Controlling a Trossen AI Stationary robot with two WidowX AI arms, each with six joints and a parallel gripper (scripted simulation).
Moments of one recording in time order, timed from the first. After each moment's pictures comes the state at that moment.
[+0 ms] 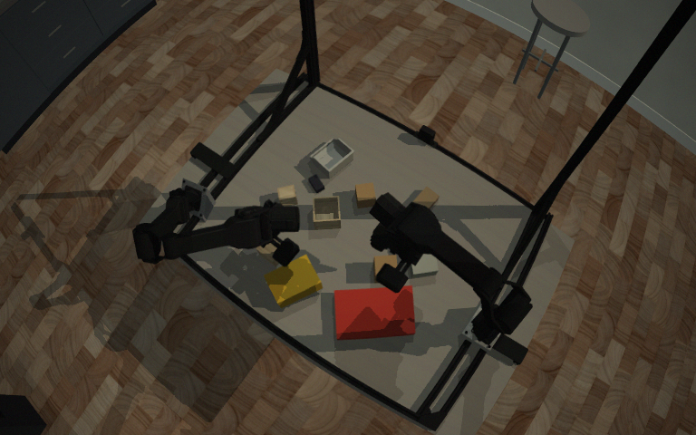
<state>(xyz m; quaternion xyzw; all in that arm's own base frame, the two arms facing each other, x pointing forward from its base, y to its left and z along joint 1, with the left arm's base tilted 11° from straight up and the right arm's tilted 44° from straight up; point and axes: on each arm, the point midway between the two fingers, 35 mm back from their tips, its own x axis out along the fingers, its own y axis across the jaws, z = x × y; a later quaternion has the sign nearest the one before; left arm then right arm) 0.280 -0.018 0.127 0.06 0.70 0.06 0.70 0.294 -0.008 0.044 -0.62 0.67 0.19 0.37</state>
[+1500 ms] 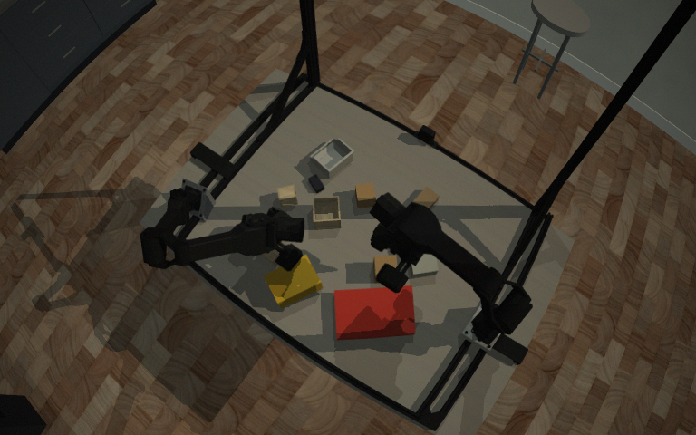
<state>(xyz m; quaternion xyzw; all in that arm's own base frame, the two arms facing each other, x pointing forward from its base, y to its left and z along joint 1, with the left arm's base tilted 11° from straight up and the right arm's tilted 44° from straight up) 0.280 -0.019 0.127 0.06 0.70 0.06 0.70 0.293 -0.040 0.010 -0.61 0.68 0.19 0.35</state>
